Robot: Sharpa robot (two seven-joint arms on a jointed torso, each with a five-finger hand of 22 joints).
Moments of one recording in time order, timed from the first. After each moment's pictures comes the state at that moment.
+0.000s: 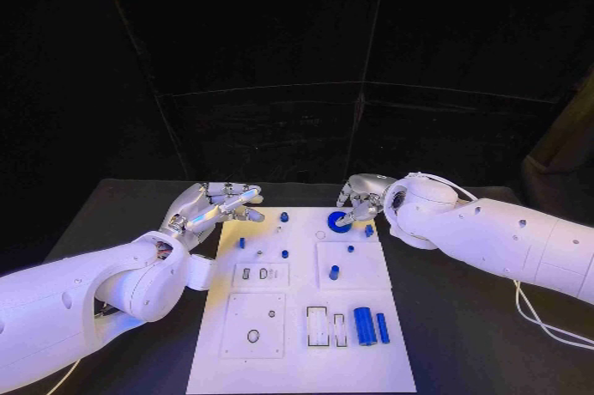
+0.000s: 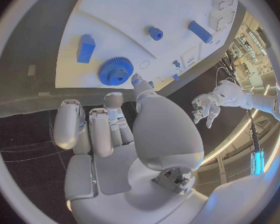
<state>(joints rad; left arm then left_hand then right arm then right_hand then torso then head) 1.21 -0.94 -0.08 1.65 -0.10 -0.34 0.51 1.31 0.09 -0.04 0.00 0.04 0.93 0.22 0.14 0.07 1.02 0.16 0.14 0.07 1.14 0.10 0.27 0.25 0.17 0.97 0.21 0.34 0.14 1.25 -0.66 0.03 1.28 -1.50 -0.10 -0.24 1.26 -0.06 0.02 0.05 0.20 0.85 0.17 0.12 0.08 1.24 0.08 0.98 0.95 1.46 -0.01 1.45 1.31 0.08 1.33 0.11 1.42 1.22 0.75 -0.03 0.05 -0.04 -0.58</state>
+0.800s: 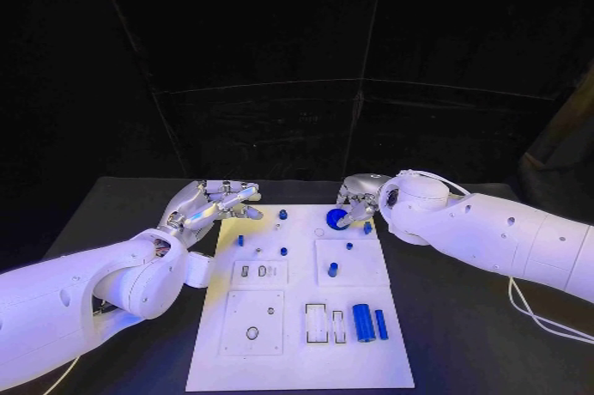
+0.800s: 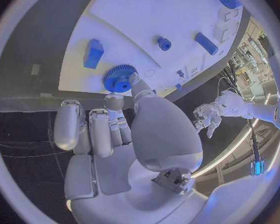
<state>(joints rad) 1.21 -0.94 -0.08 1.65 -0.10 -0.33 0.51 1.31 0.09 -0.04 -0.01 0.04 0.93 0.22 0.14 0.07 1.02 0.16 0.13 0.07 1.14 0.10 0.27 0.25 0.17 0.97 0.21 0.34 0.13 1.25 -0.64 0.03 1.24 -1.58 -0.04 -0.24 1.31 -0.04 0.02 0.04 0.19 0.86 0.16 0.14 0.08 1.24 0.08 1.01 0.99 1.46 -0.01 1.46 1.31 0.08 1.34 0.11 1.43 1.24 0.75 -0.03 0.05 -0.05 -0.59</state>
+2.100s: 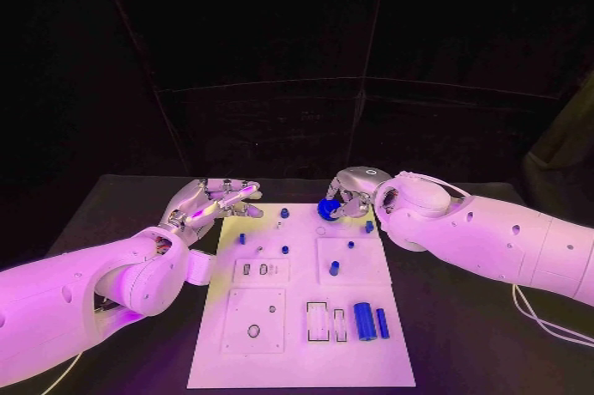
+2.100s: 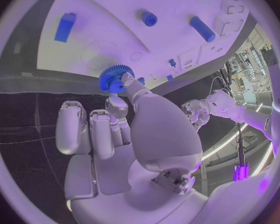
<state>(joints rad) 1.21 -0.94 -0.08 1.65 -0.10 -0.33 0.50 1.32 0.10 -0.04 -0.01 0.04 0.93 0.22 0.14 0.07 1.02 0.16 0.13 0.07 1.14 0.10 0.27 0.26 0.17 0.97 0.21 0.33 0.13 1.24 -0.66 0.03 1.35 -1.64 -0.20 -0.23 1.33 0.01 0.23 -0.04 0.12 0.96 0.15 0.18 0.08 1.30 0.04 1.08 1.08 1.47 -0.03 1.47 1.31 0.08 1.37 0.09 1.45 1.29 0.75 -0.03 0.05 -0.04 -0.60</state>
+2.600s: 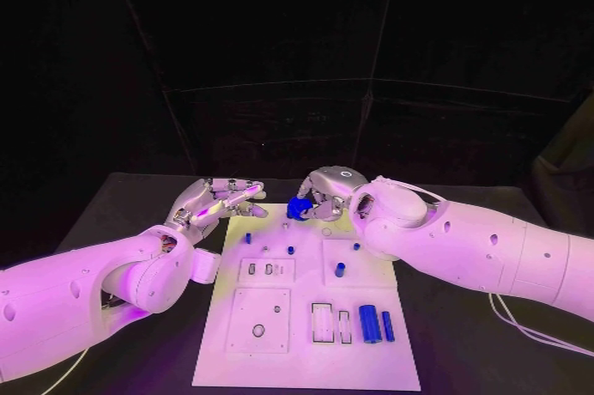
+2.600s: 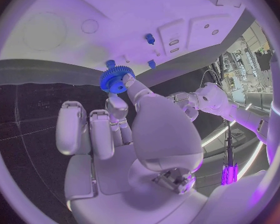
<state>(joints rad) 1.21 -0.94 -0.08 1.64 -0.09 -0.33 0.50 1.32 0.10 -0.04 -0.01 0.04 0.93 0.22 0.13 0.07 1.02 0.16 0.13 0.07 1.14 0.10 0.27 0.25 0.17 0.97 0.21 0.33 0.13 1.24 -0.55 0.02 1.39 -1.67 -0.28 -0.26 1.31 0.00 0.26 -0.03 0.12 0.96 0.15 0.17 0.07 1.30 0.04 1.08 1.09 1.47 -0.03 1.47 1.31 0.08 1.37 0.08 1.45 1.29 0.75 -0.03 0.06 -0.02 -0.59</state>
